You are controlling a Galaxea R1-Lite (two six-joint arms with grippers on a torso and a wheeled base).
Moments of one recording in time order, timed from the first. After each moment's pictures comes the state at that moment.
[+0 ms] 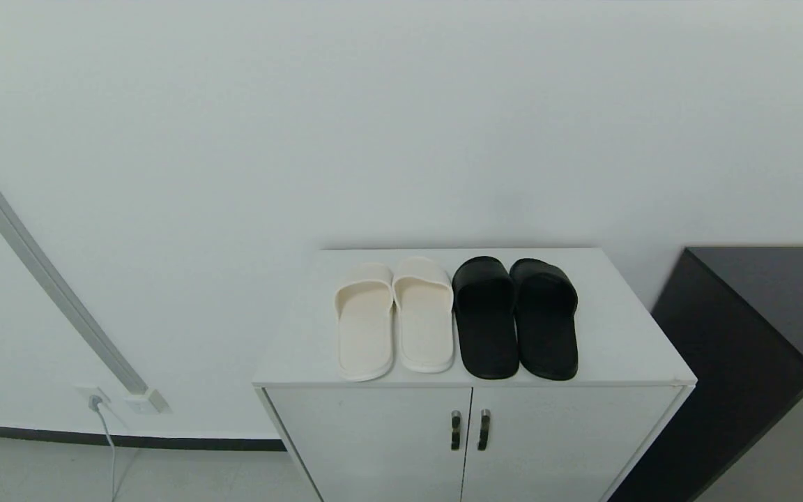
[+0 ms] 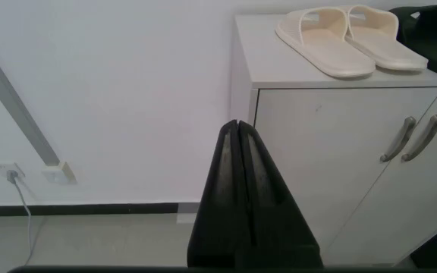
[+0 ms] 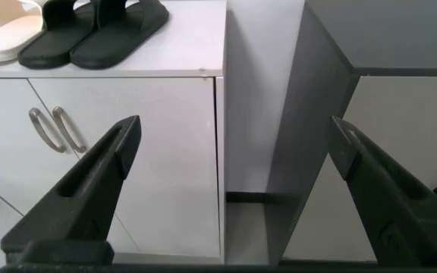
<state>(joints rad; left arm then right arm) 0.00 0.00 0.00 0.00 0.01 0.00 0.00 0.00 0.00 0.00 0.05 -0.01</state>
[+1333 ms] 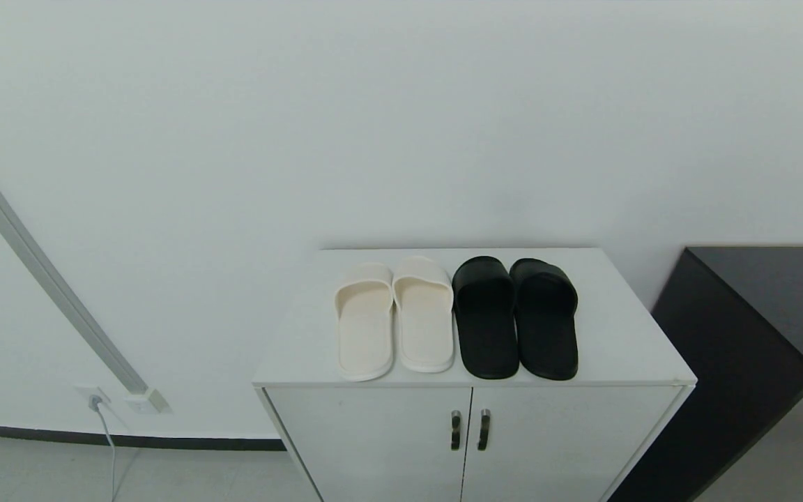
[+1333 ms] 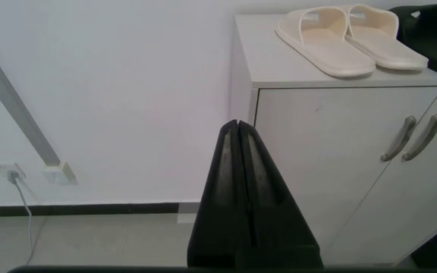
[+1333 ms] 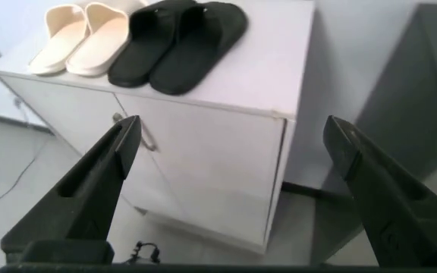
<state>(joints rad) 0.00 0.00 0.00 0.00 0.01 0.01 0.14 0.64 -0.27 -0.19 0.19 0.03</state>
